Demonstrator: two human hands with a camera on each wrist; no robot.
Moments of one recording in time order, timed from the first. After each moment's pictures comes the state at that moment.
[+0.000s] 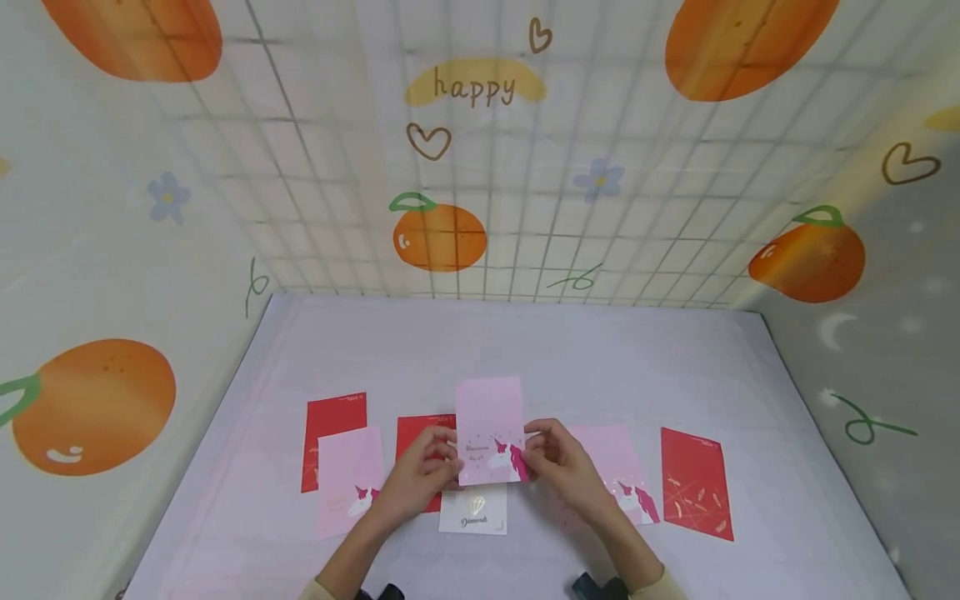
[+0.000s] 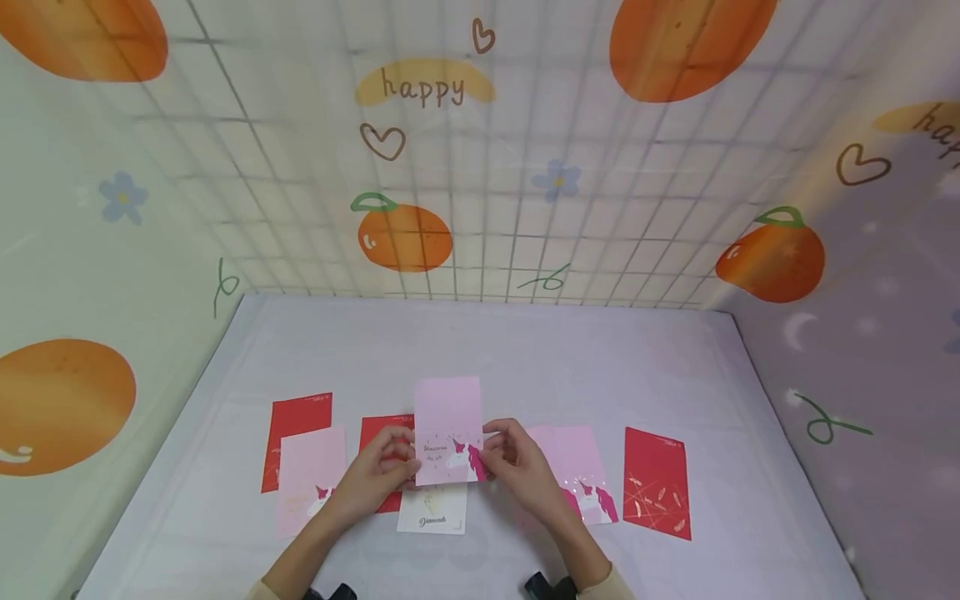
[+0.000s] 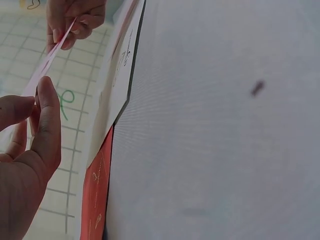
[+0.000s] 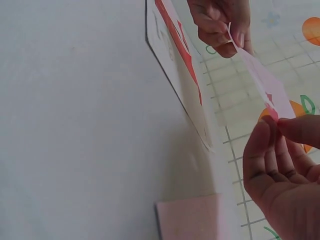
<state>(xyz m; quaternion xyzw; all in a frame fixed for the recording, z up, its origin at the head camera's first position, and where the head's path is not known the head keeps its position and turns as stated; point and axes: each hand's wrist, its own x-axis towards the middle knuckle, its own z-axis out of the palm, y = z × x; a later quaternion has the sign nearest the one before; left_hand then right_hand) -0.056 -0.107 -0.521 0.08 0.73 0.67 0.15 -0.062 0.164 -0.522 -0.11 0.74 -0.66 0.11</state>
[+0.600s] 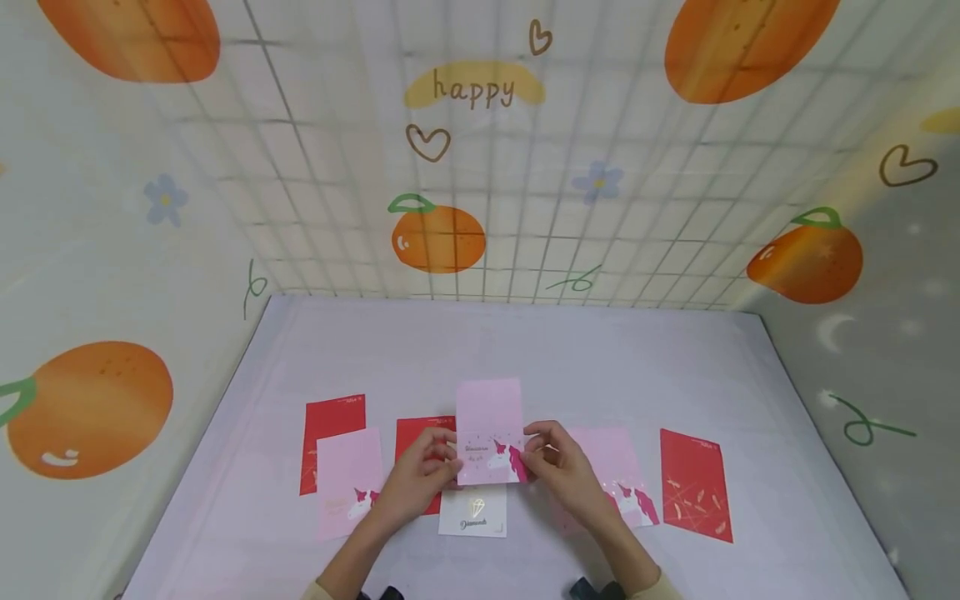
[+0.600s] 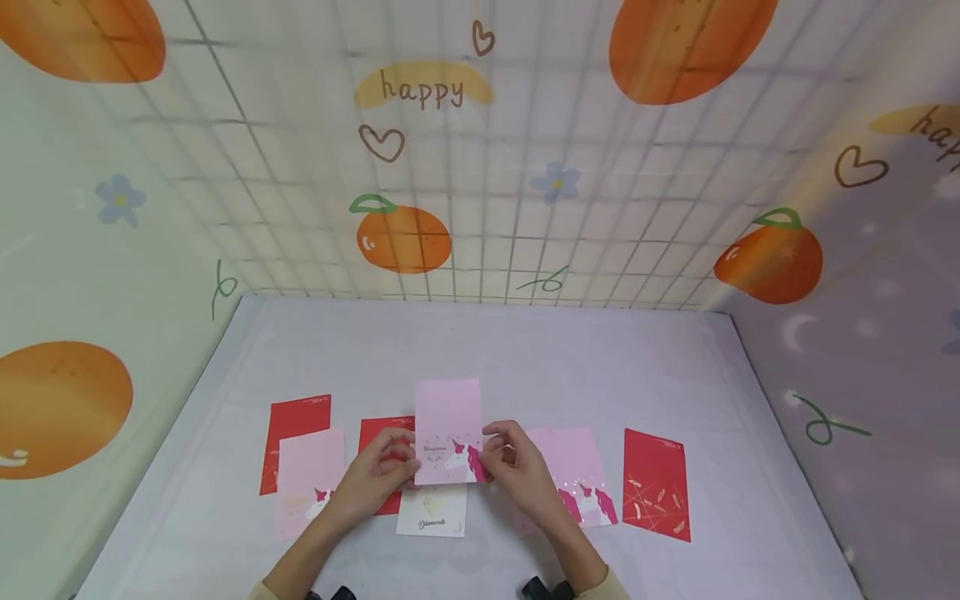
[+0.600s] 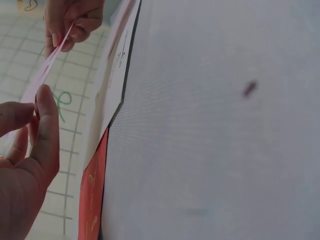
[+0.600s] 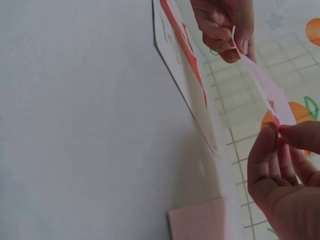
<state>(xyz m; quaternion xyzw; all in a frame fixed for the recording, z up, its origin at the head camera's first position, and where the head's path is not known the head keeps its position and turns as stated) -0.055 -0.105 -0.525 0.05 0.74 0.66 0.14 -0.061 0.157 -0.519 -0.07 0.74 -0.66 0.10</state>
